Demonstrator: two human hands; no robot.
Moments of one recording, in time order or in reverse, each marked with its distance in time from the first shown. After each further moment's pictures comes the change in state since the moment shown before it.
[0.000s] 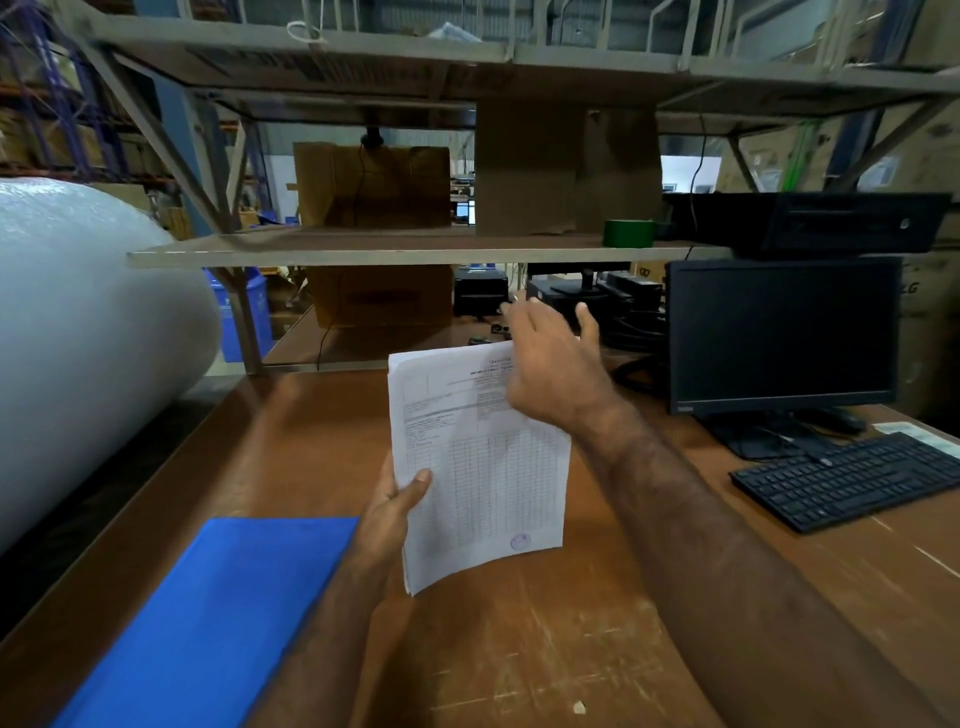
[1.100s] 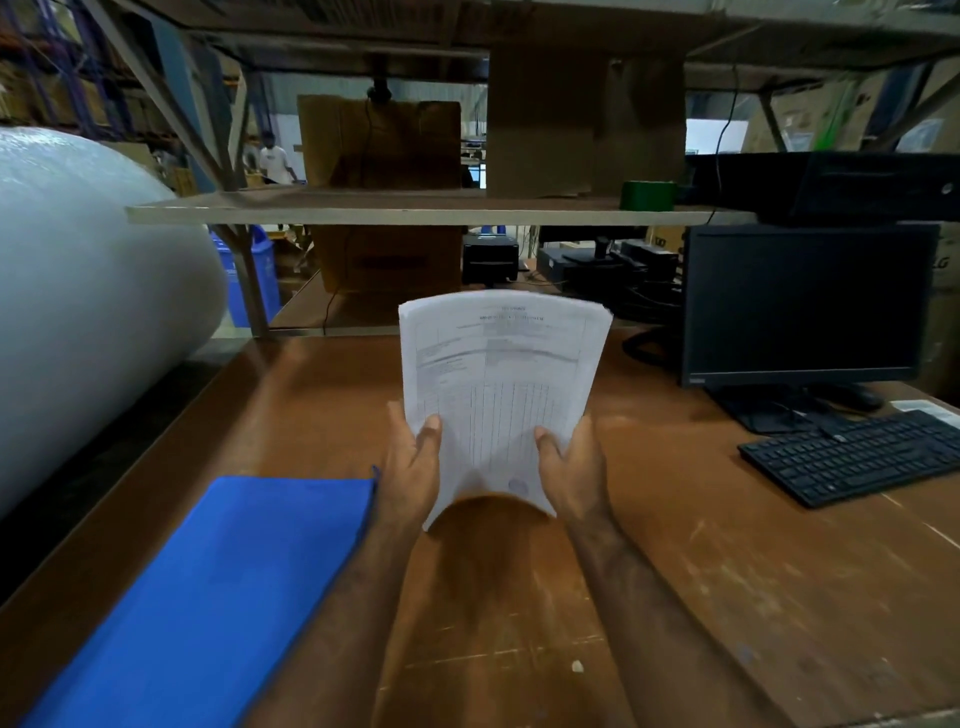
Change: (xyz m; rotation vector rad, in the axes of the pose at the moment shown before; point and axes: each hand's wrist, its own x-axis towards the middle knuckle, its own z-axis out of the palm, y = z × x) left_hand 0.005 0.003 0.026 0.249 0.221 0.178; right_hand -0.091 0.017 0.140 0.962 0.233 0.629
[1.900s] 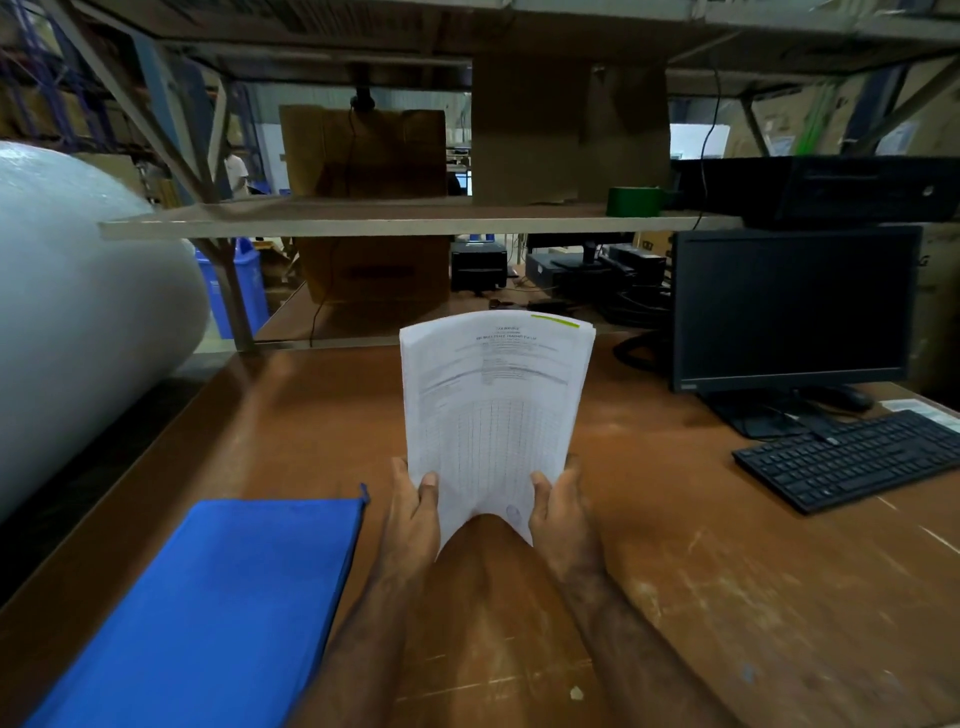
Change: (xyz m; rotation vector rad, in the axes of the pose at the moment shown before) left_hand -0.016 -0.025 0.011 0.158 -0.010 -0.121; right_hand -0.017 0.043 0.007 -0.401 0.061 -0.106
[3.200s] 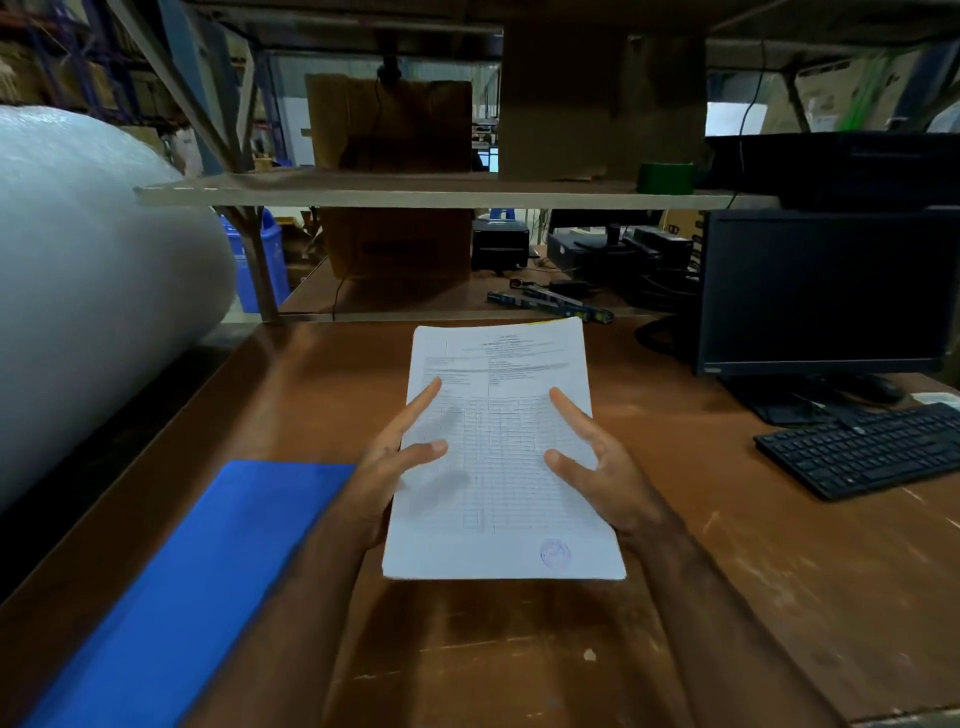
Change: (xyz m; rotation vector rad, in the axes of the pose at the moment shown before) left_hand 0.019 0.018 -0.066 -0.252 -0.432 0.041; right_hand 0.017 -0.011 -0.065 0.565 -0.634 -0.063
